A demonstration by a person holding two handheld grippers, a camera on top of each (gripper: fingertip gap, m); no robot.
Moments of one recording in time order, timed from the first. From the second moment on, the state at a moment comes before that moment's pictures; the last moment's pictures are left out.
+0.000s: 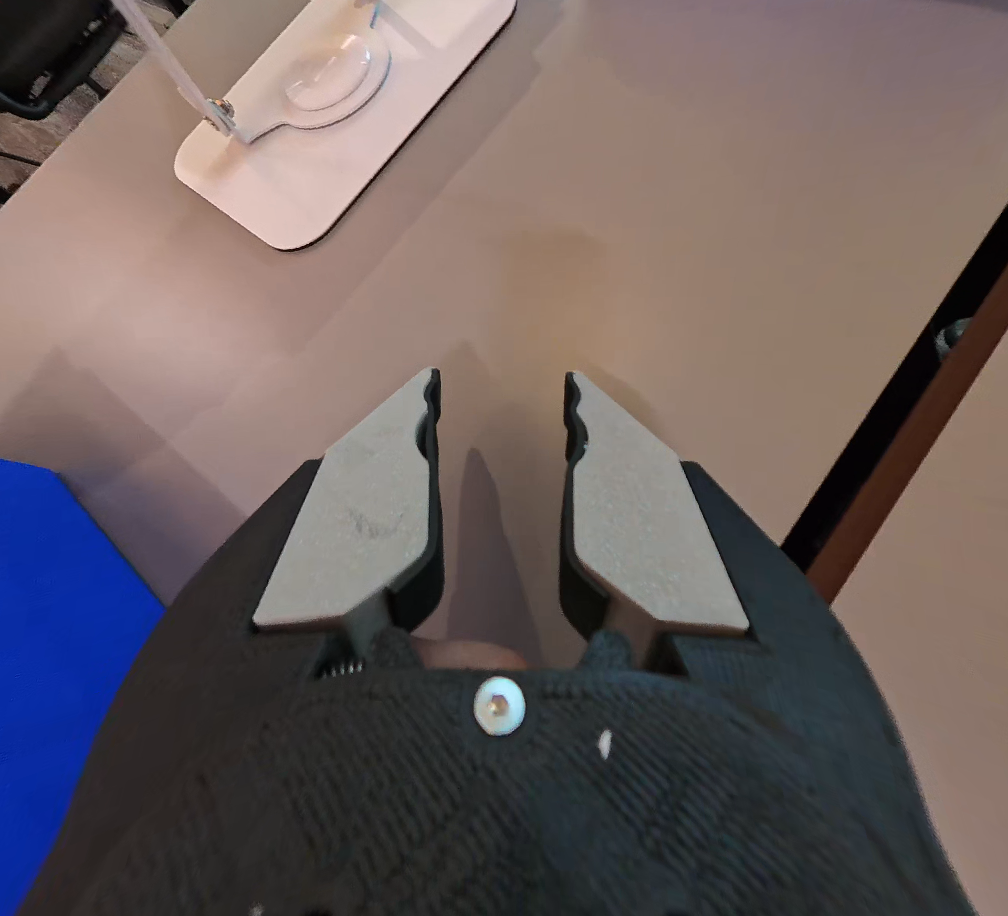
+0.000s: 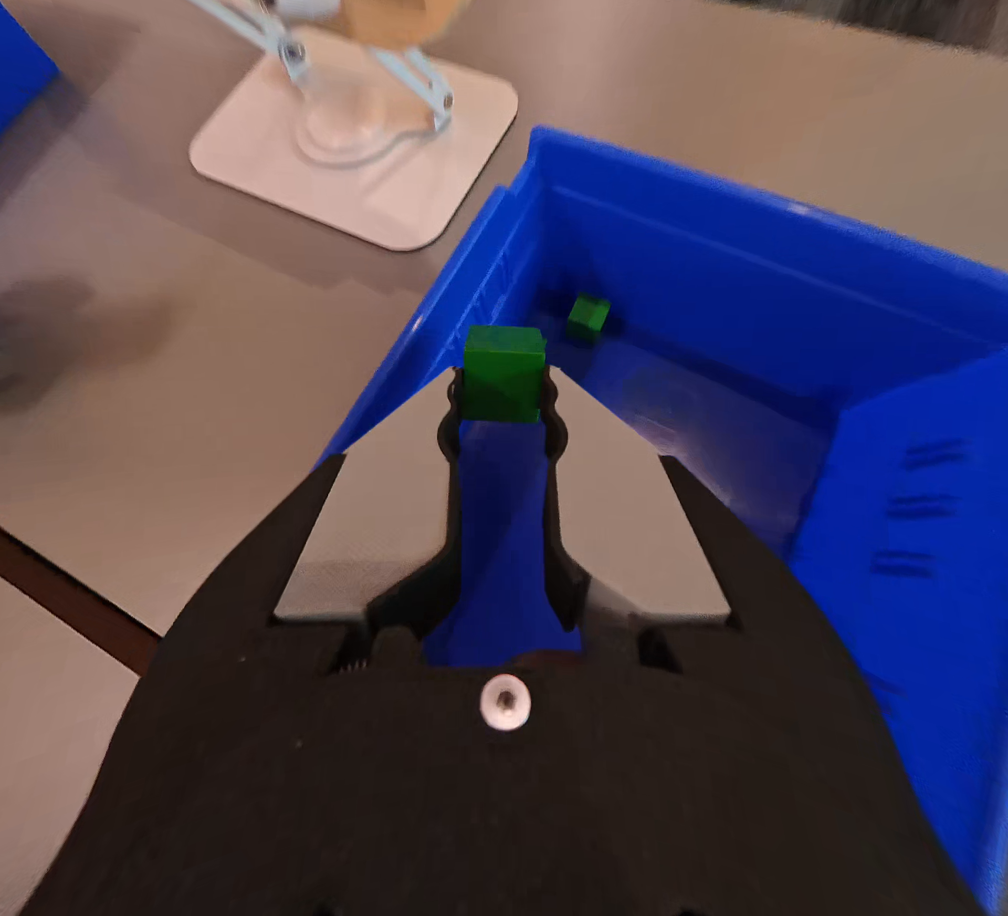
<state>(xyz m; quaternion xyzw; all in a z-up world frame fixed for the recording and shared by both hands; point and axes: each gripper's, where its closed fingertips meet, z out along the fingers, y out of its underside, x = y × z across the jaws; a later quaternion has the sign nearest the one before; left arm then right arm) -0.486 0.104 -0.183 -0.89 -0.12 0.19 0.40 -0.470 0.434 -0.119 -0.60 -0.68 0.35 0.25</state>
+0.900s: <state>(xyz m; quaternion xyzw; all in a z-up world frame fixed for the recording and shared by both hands) -0.487 0.101 -0.185 -0.89 -0.13 0.18 0.39 -0.509 0.462 -0.195 -0.63 -0.71 0.26 0.17</state>
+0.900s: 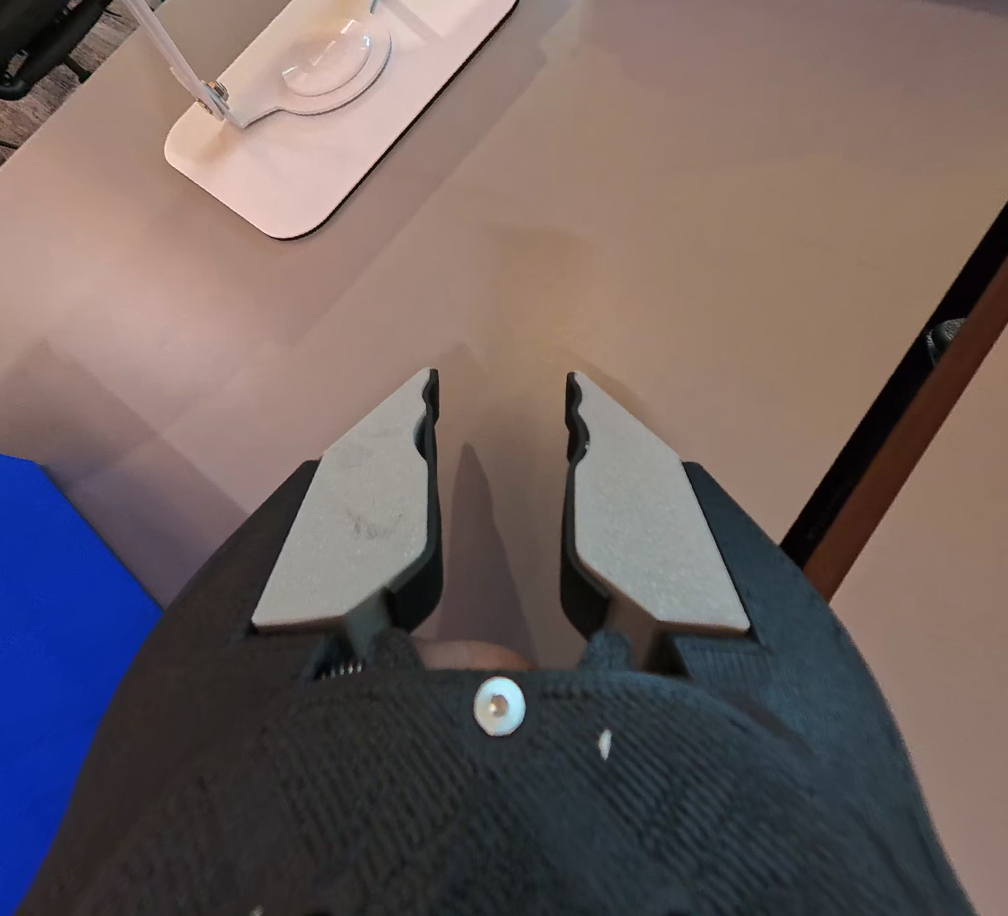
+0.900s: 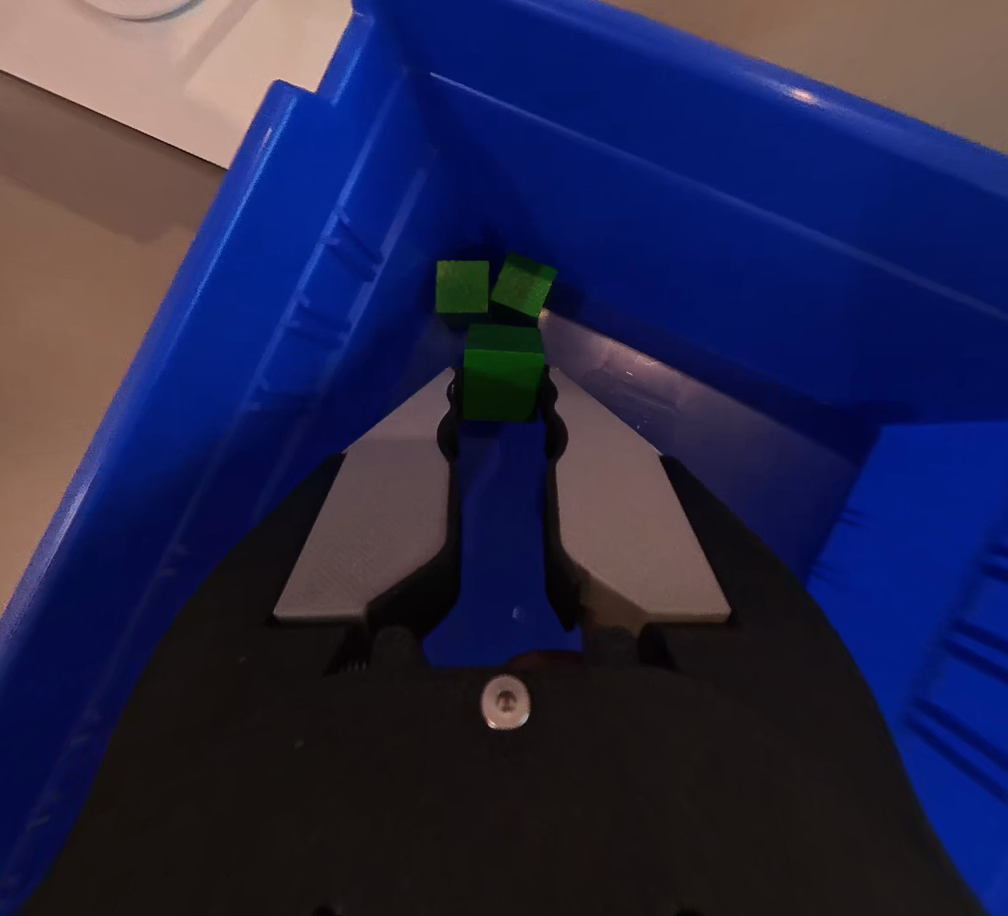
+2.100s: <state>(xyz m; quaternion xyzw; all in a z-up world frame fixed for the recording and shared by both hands) -0.485 0.101 -0.192 -0.90 -0.12 0.17 0.39 -0.497 0.468 -0.182 -0.64 -0.70 0.23 0.22</state>
